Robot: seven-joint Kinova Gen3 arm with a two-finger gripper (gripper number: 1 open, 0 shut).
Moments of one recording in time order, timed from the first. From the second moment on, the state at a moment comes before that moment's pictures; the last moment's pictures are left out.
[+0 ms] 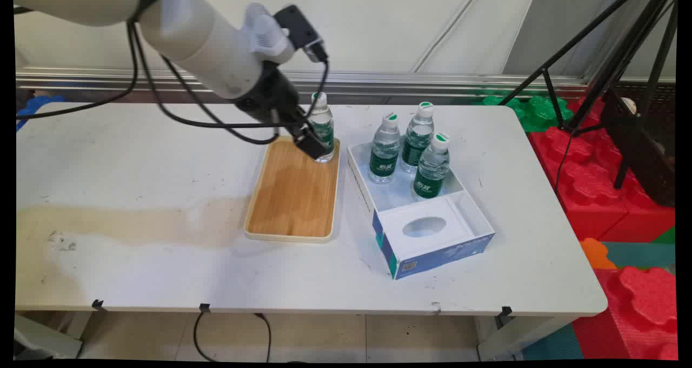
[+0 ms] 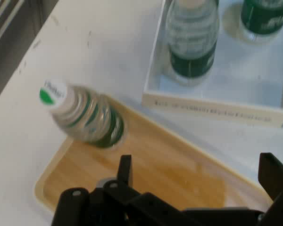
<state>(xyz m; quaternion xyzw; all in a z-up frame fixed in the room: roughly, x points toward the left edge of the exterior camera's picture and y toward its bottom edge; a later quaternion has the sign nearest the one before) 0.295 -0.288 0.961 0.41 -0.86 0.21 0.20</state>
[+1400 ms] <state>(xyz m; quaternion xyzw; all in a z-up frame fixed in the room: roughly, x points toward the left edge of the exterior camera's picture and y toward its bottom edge) 0.202 -0.400 0.887 0.42 -0.86 0.21 0.22</state>
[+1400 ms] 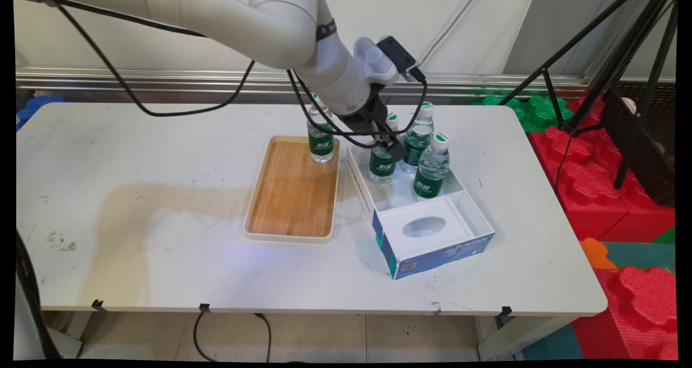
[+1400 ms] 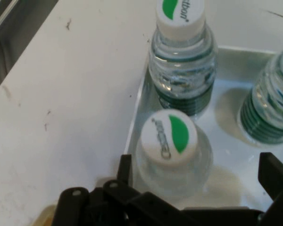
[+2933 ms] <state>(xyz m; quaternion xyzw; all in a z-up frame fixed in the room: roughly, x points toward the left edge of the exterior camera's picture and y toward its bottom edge) 0.197 -0.413 0.909 0.44 -0.83 0.23 0.26</state>
